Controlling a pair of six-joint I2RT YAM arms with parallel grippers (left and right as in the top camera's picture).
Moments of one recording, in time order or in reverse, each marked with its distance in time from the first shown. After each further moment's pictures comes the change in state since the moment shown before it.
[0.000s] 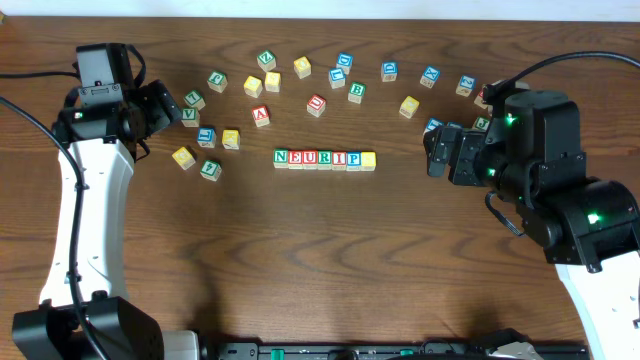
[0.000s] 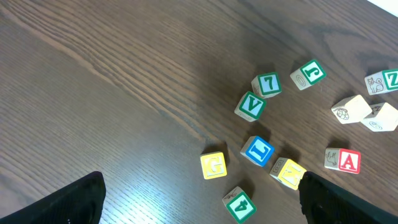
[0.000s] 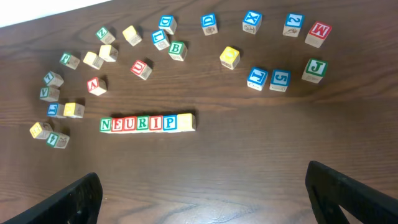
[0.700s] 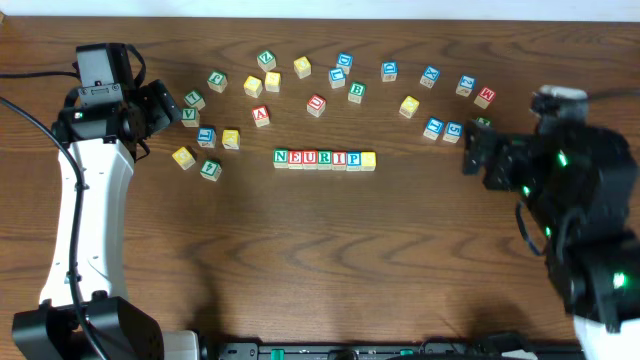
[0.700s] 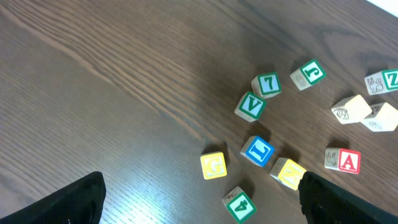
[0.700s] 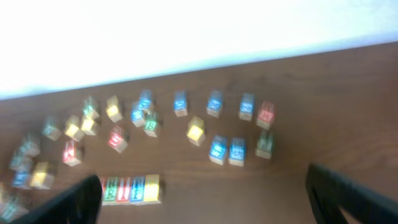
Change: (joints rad) left arm 0.000 0.000 0.000 0.000 0.000 0.000; right arm -0.123 -0.245 -0.228 0.317 0.076 -0.154
